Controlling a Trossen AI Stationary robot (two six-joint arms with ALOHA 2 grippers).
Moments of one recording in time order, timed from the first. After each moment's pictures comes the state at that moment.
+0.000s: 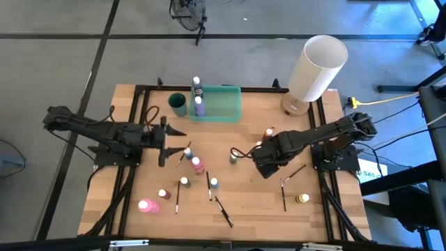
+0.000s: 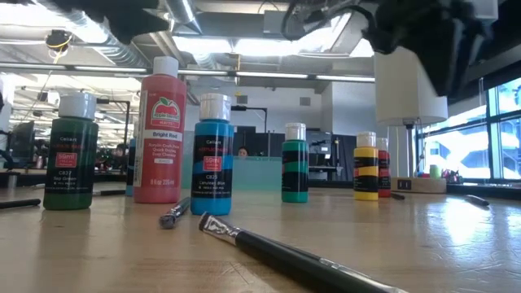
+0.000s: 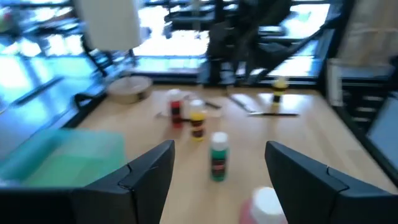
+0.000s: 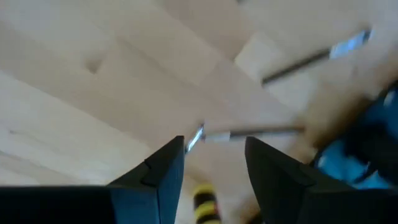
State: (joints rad) left arm -0.24 0.64 0.49 -0.05 -0.32 -0.07; right arm 0.28 1.64 1.37 -1.42 -0.03 1.22
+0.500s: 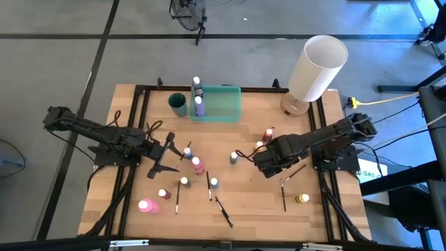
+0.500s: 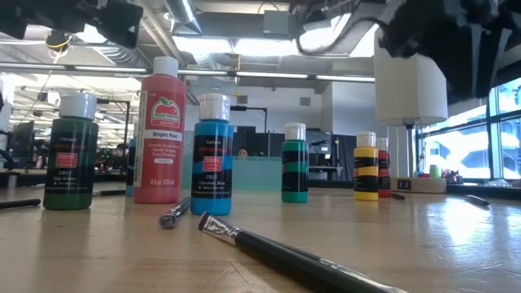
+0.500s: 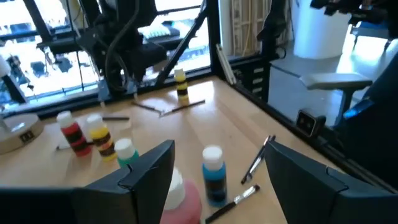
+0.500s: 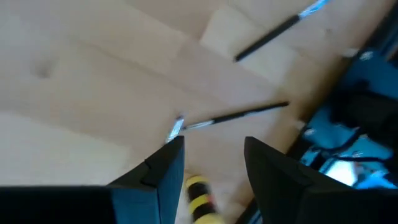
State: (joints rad) left arm -0.24 0.62 0.34 0.11 0.10 0.12; right arm 0.30 1.64 1.32 -1.48 -0.03 1.38
